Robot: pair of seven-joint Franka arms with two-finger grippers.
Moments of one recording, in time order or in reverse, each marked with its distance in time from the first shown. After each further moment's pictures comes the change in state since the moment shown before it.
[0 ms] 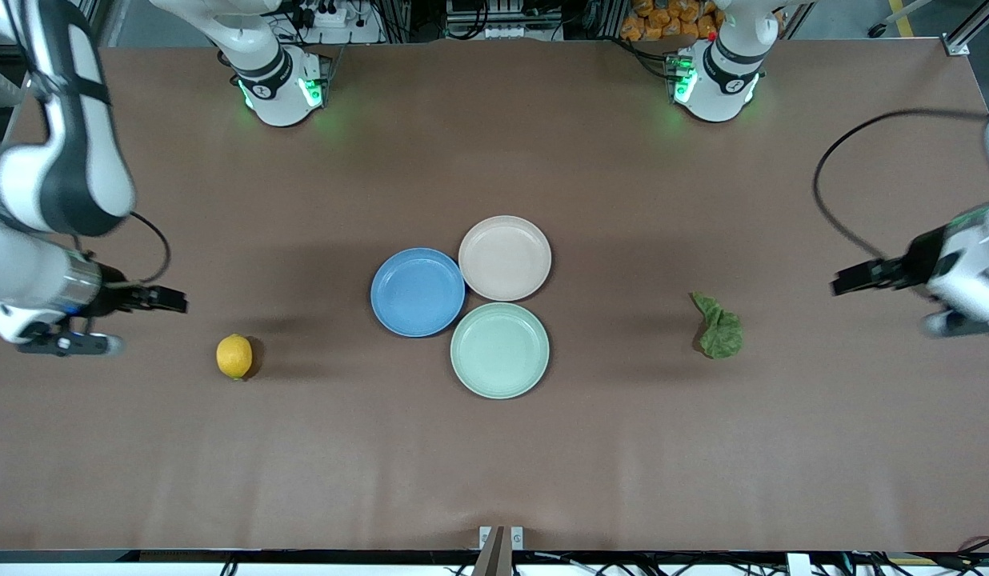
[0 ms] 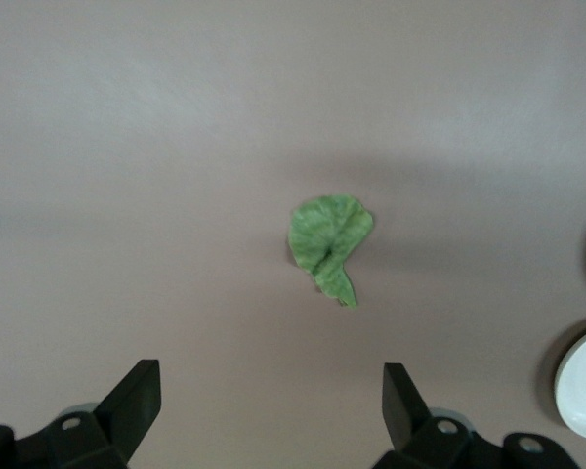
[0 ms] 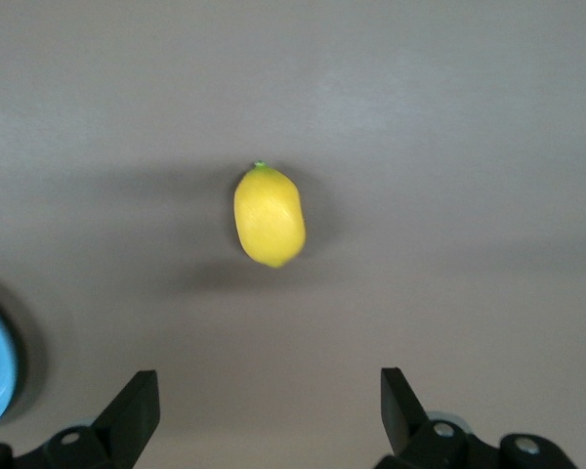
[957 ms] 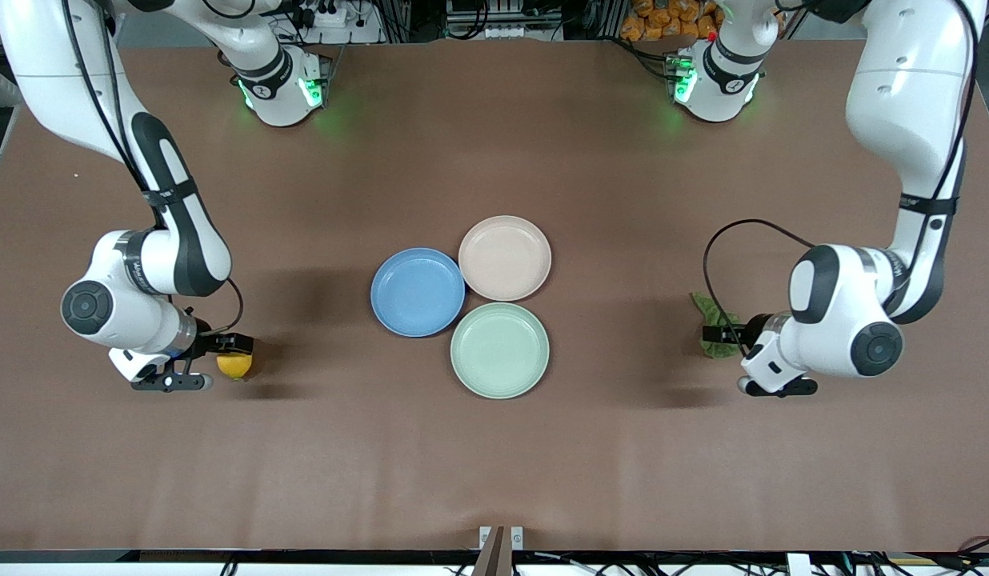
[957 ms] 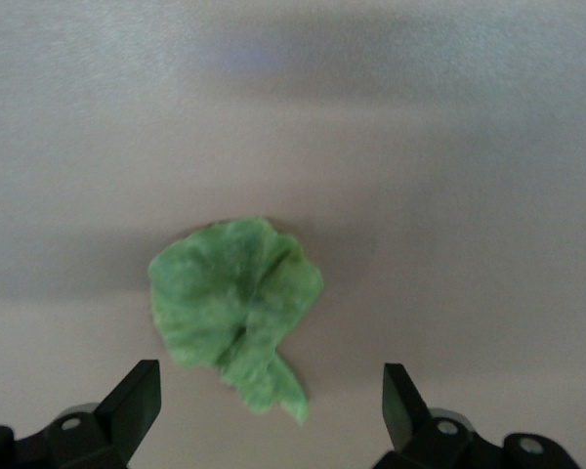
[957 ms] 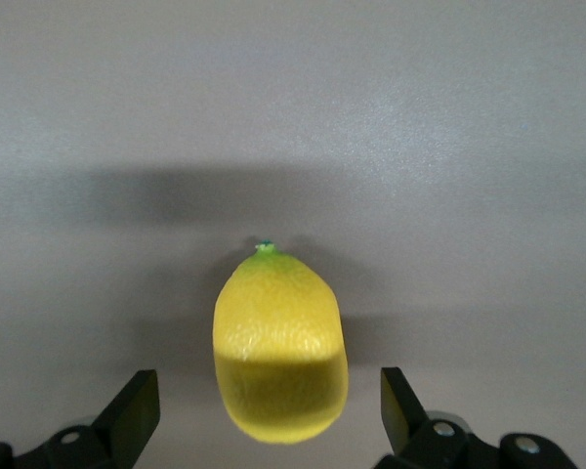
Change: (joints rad) left arm -0.105 0.378 -0.017 -0.016 0.002 0.241 -0.026; right arm 0.025 0.257 -0.005 -0.051 0.000 0.370 0.001
